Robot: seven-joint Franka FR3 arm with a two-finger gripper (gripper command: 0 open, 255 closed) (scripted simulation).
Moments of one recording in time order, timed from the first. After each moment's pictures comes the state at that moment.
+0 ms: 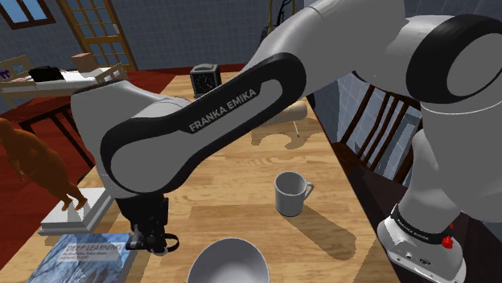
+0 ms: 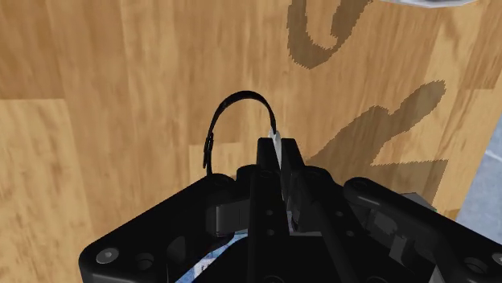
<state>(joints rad) 0.66 0.46 0.29 -1.52 0.08 1.99 0.10</state>
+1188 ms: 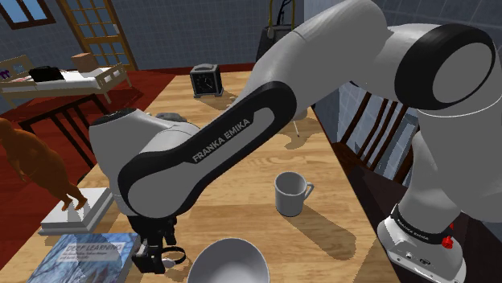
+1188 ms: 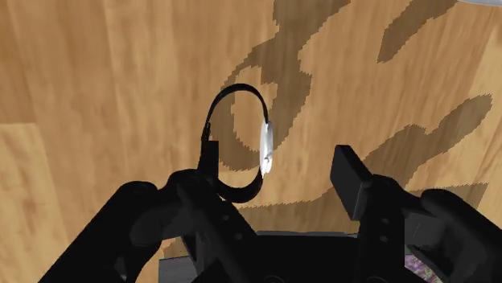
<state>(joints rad) 0.66 0.50 0.28 -1.58 0.07 2.10 0.09</state>
